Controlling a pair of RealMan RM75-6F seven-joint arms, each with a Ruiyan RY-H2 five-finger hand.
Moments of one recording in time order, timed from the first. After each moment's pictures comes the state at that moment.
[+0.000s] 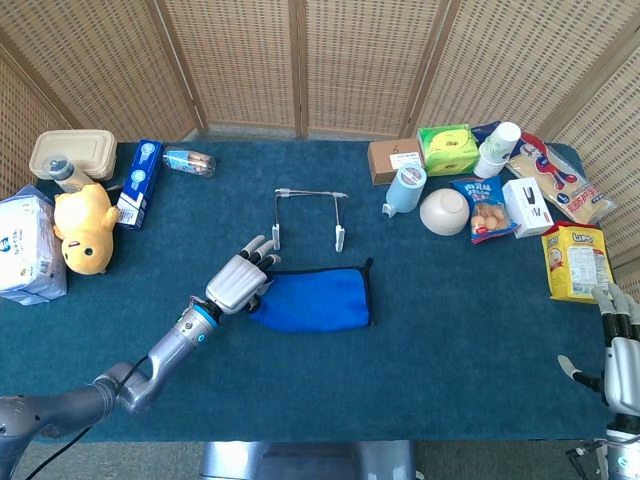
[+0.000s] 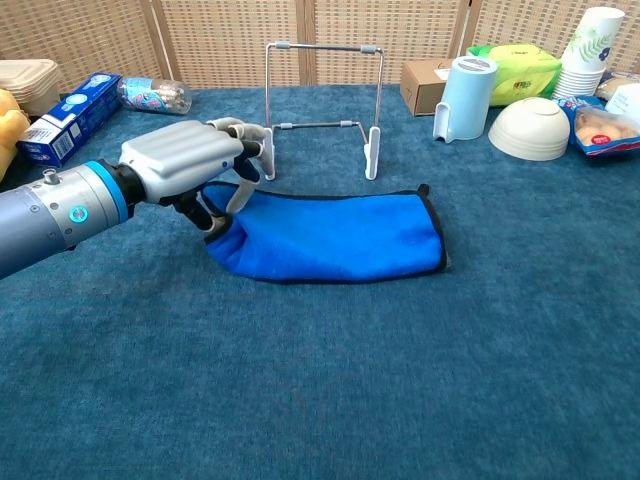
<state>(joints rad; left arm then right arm) -0.80 -1.76 -0.07 -1.03 1.52 1.00 0.13 -0.01 -1.17 0.14 -1.69 -1.38 1.58 -0.03</state>
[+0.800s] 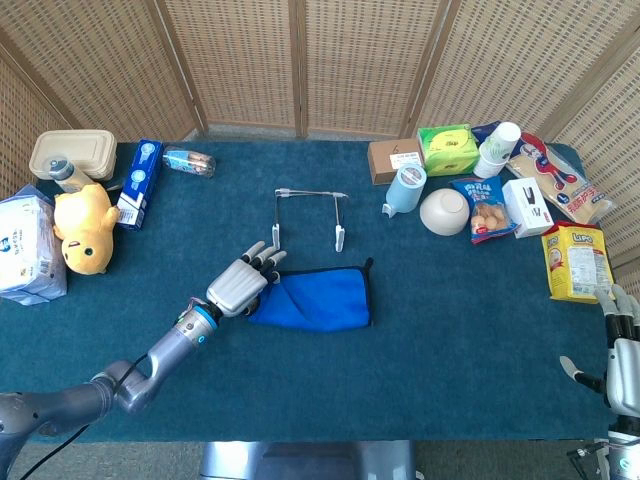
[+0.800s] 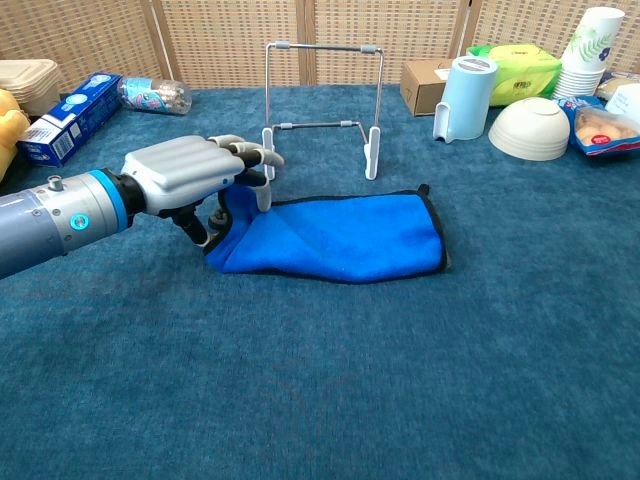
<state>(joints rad) -0.81 -1.75 -0.06 -1.04 1.51 0.95 0.17 -0.02 -1.16 0.14 -1.70 -1.38 1.59 -0.03</state>
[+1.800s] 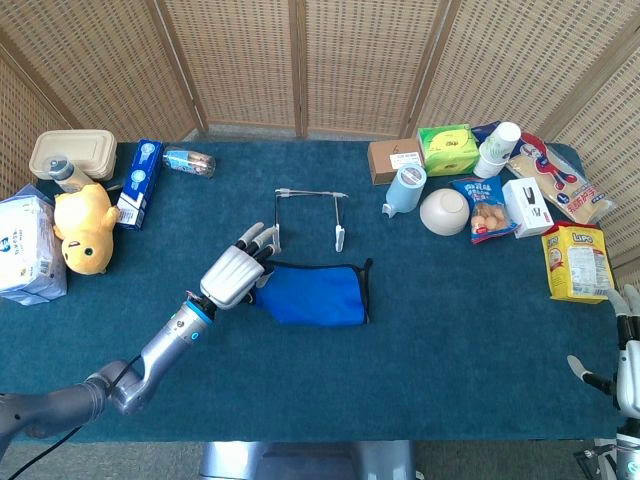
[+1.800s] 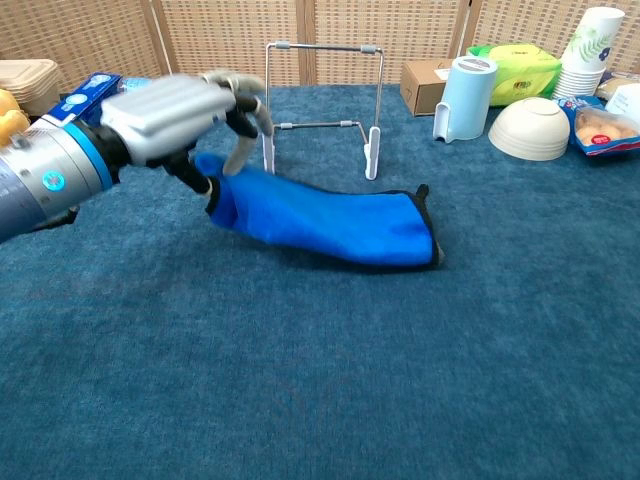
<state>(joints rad) -0.79 -1.68 -0.11 -1.17 1.54 1.11 0.14 -0.03 -1.16 0.15 -1.69 -1.38 1.61 0.00</state>
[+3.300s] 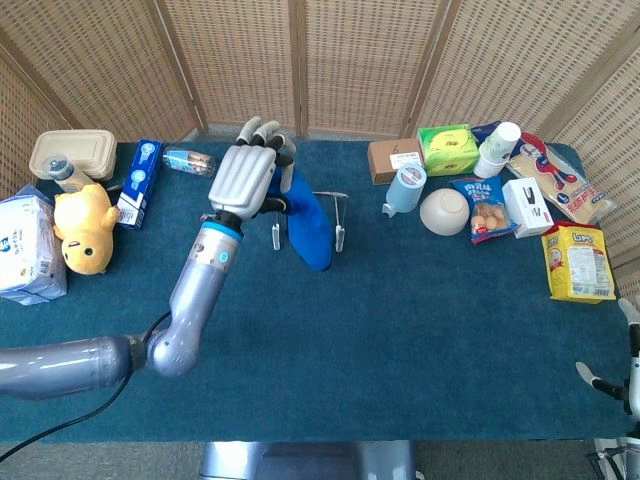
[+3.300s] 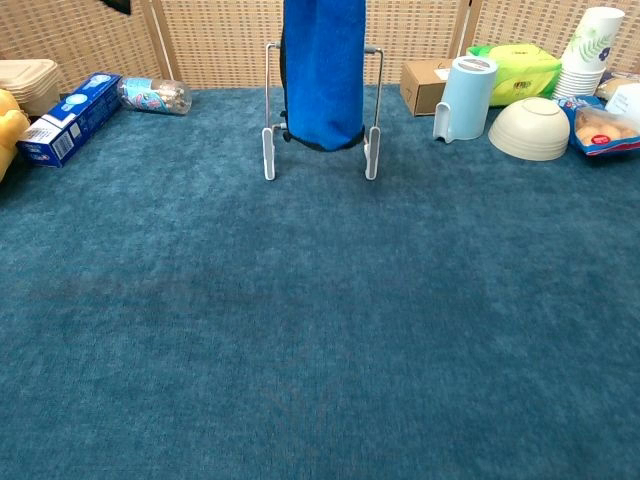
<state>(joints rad) -1.13 -1.45 -0.56 -1.63 0.61 1.10 0.60 -0.04 -1.22 0.15 -1.50 -1.36 1.56 0.20</state>
